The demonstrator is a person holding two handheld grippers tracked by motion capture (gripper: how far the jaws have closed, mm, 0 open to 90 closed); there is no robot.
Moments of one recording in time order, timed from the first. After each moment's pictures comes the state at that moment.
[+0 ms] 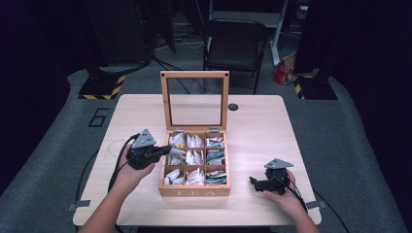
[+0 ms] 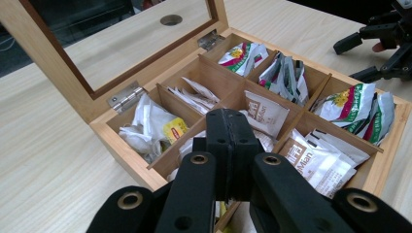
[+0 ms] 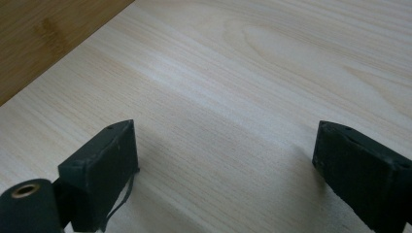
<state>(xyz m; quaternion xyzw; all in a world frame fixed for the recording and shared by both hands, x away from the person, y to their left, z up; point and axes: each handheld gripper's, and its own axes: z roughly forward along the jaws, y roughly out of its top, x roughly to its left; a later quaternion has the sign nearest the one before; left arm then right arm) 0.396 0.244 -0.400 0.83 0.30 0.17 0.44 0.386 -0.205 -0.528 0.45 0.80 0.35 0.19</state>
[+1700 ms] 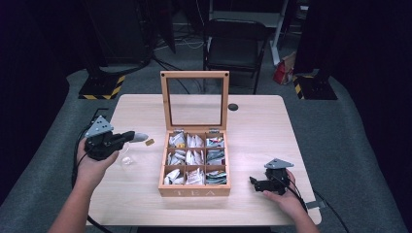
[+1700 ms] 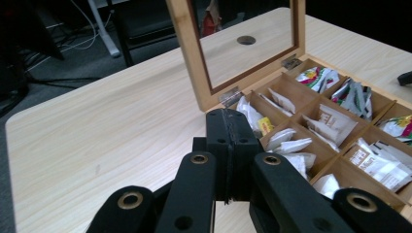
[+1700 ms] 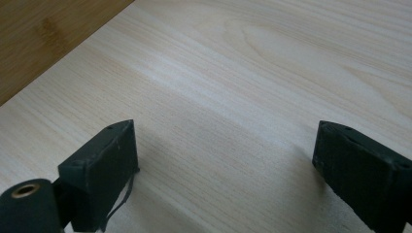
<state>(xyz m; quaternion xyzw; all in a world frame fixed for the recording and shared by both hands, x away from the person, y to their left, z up) 0.389 0.334 -0.355 0.78 0.38 0.24 0.44 0.387 -0.205 -0.528 0.45 0.80 0.35 0.19</state>
